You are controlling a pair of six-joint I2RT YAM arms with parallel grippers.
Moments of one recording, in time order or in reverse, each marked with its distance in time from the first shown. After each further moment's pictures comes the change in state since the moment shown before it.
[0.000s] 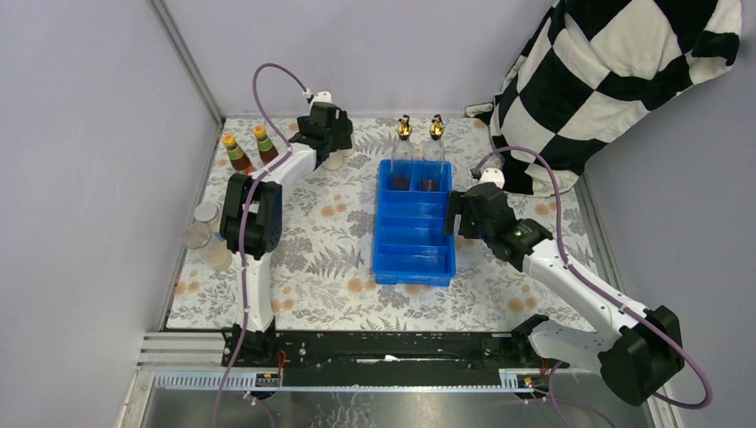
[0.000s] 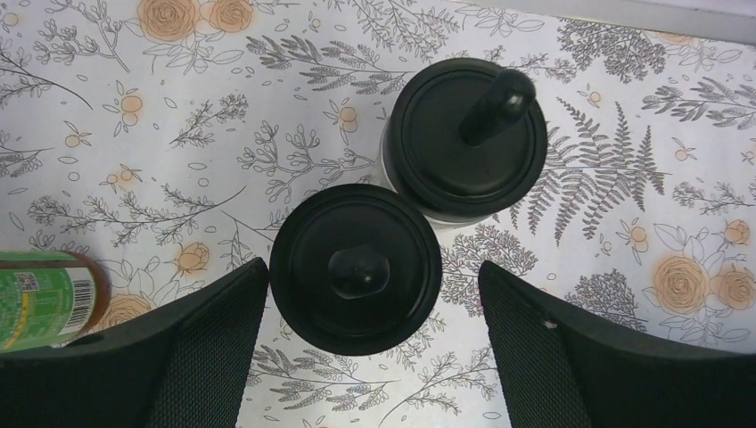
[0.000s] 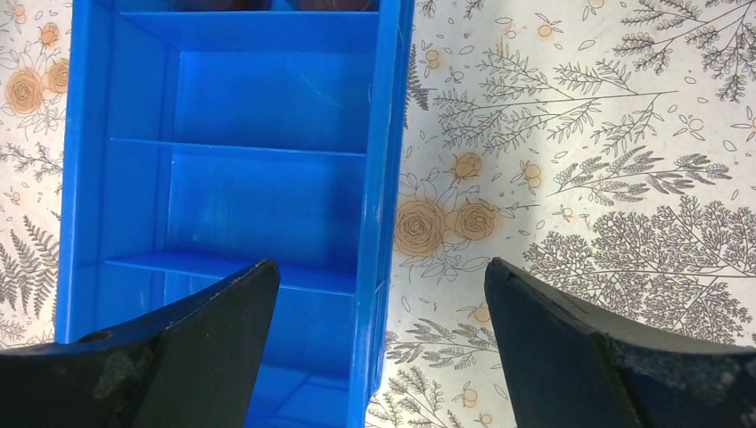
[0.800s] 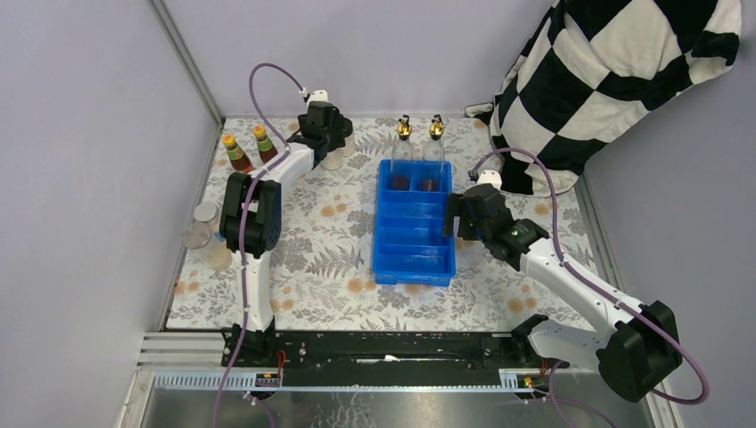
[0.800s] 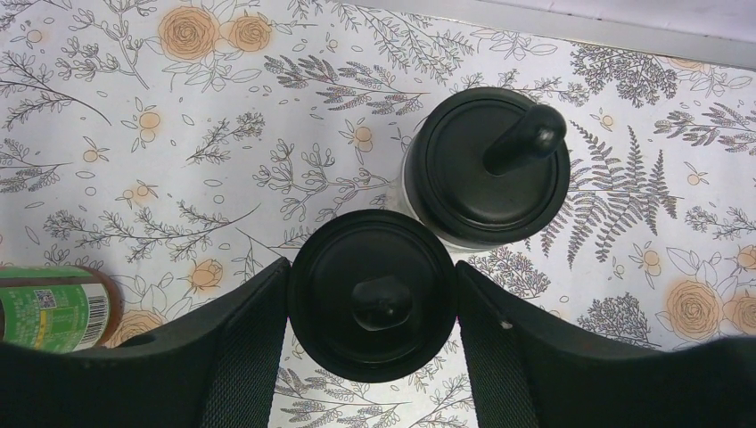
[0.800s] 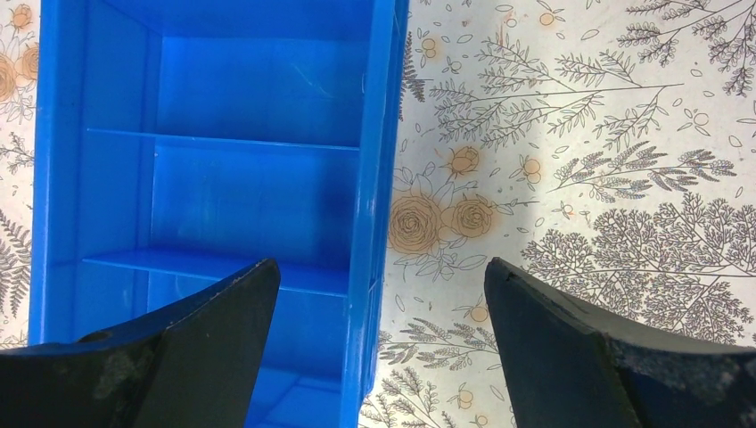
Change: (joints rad) left arm 0.018 0.019 0.002 0.038 -0.007 0.005; right arm 0.000 0.030 -0.014 0.016 -0.001 -0.011
